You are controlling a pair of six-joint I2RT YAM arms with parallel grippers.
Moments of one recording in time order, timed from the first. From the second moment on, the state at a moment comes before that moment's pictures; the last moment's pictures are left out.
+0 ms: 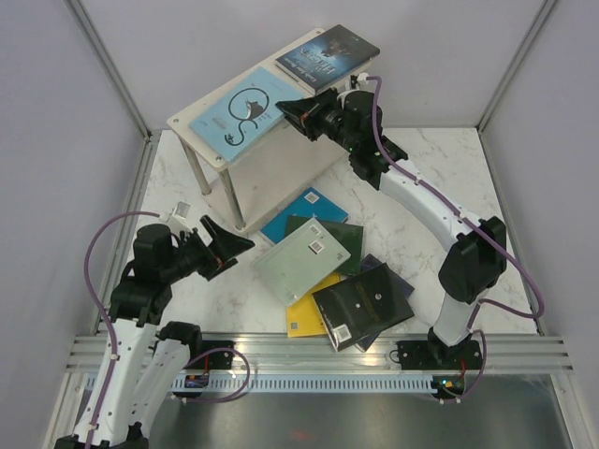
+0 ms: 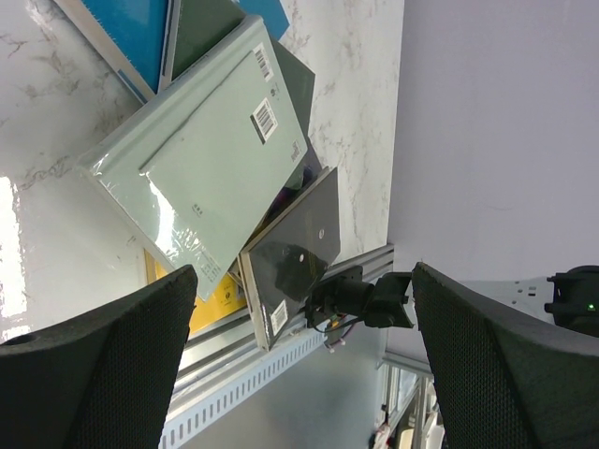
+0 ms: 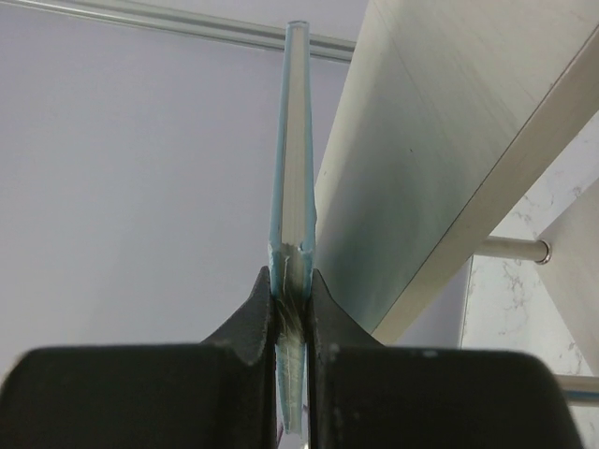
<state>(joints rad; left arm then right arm) -0.15 0.56 0.73 -0.66 0.52 -0.91 0.56 1.80 1.72 0.10 -0.18 1.38</state>
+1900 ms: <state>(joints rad) -0.15 0.56 0.73 -0.69 0.50 -0.91 0.54 1.85 1.74 0.01 -0.40 1.37</state>
